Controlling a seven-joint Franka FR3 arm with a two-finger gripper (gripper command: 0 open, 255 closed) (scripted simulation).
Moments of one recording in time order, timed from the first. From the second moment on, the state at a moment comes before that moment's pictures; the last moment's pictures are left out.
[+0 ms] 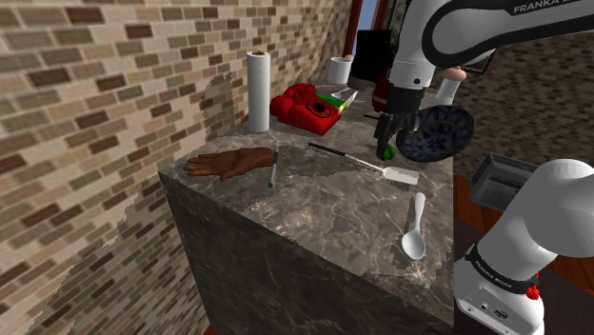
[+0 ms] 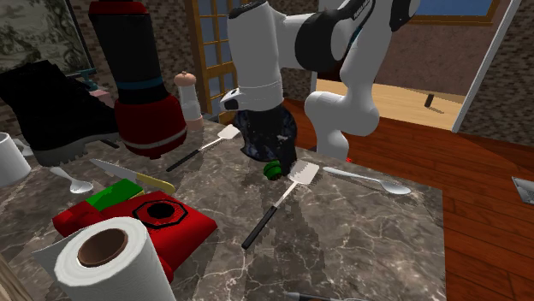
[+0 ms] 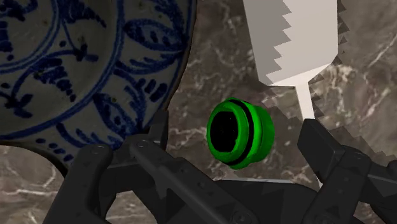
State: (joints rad) arm 0.06 -0.59 0.01 -2.56 0.11 1.85 0.11
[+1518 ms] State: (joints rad) arm 0.06 -0.60 0.01 -2.53 0.11 1.81 0.11
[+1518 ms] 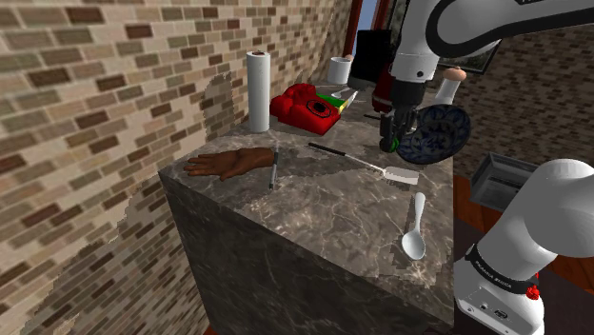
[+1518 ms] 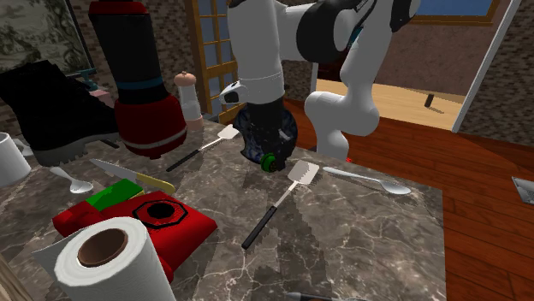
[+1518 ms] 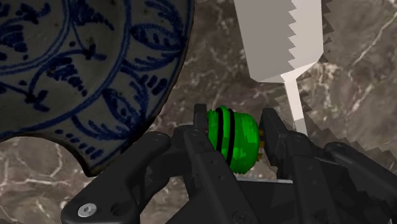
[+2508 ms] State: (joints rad) arm 0.06 -0.61 0.01 -2.33 0.10 1.60 0.13
